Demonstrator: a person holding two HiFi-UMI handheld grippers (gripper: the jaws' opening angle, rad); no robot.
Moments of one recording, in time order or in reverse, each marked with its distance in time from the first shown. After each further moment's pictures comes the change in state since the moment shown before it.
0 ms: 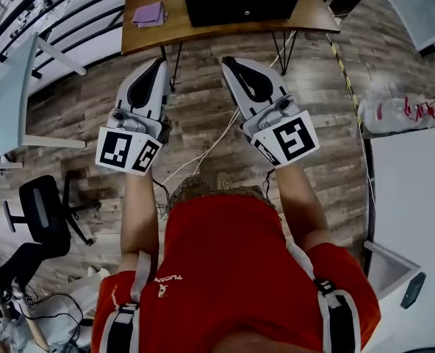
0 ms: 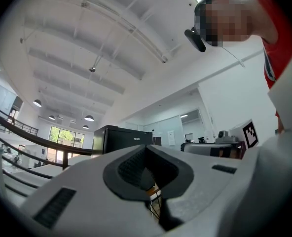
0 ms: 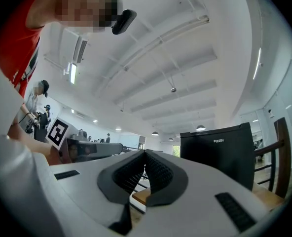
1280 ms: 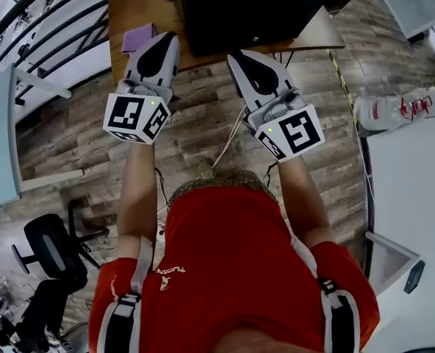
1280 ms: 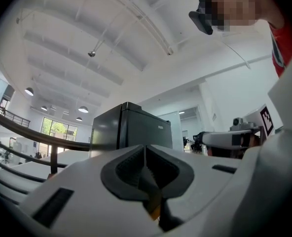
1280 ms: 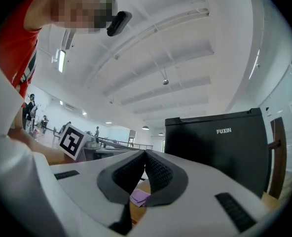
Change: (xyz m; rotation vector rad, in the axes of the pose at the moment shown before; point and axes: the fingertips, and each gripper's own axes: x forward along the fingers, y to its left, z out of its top) left arm 0.174 0.171 -0.061 -0.040 0.064 -0.091; right arm 0.160 -0.109 -0.061 -0.012 0.085 -0.115
